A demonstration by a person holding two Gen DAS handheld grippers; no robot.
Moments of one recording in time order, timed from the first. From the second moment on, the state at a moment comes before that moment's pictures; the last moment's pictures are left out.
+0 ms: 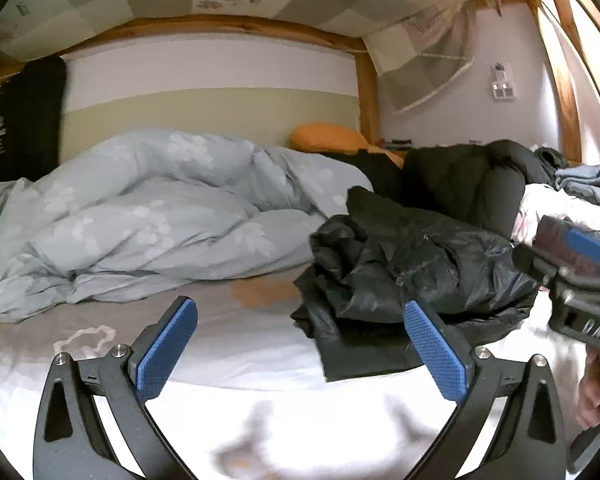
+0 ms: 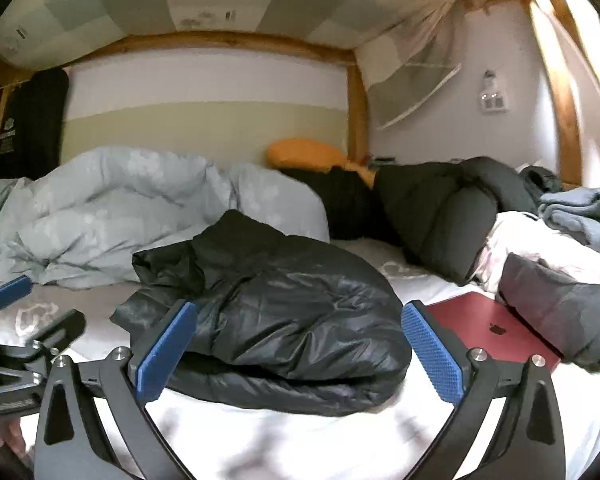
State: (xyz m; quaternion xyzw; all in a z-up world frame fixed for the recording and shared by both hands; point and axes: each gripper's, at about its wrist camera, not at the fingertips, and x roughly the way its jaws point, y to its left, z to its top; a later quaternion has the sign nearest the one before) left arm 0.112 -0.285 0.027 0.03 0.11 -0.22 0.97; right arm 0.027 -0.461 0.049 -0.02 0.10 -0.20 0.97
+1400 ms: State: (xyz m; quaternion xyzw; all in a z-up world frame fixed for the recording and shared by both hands) left arm 0.103 -0.257 0.001 0.02 0.10 -0.15 0.98; right arm 0.040 -0.457 0.012 -0.03 0.15 -0.21 0.96
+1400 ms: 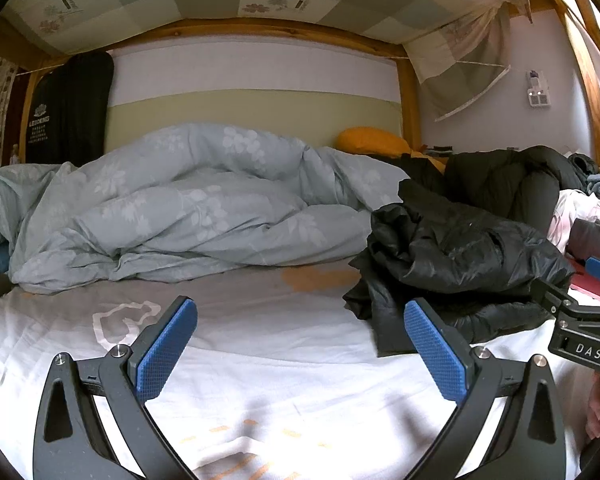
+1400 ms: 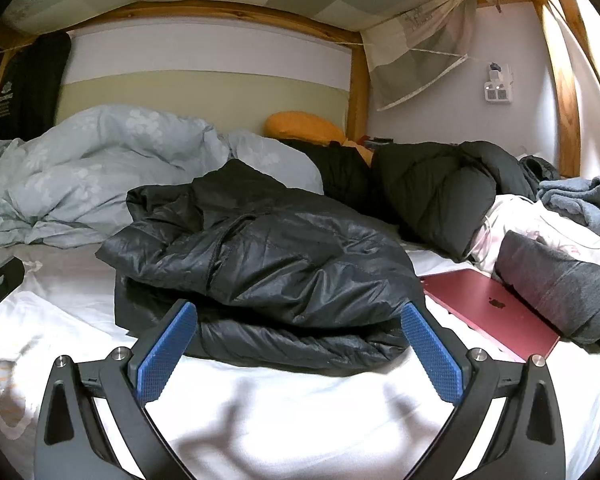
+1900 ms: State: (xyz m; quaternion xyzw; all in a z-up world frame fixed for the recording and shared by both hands) left arm 0.104 -0.256 0.001 0.02 0.10 -0.15 0.98; right arm 0.041 -0.461 0.011 -0.04 0.16 -0.21 0.96
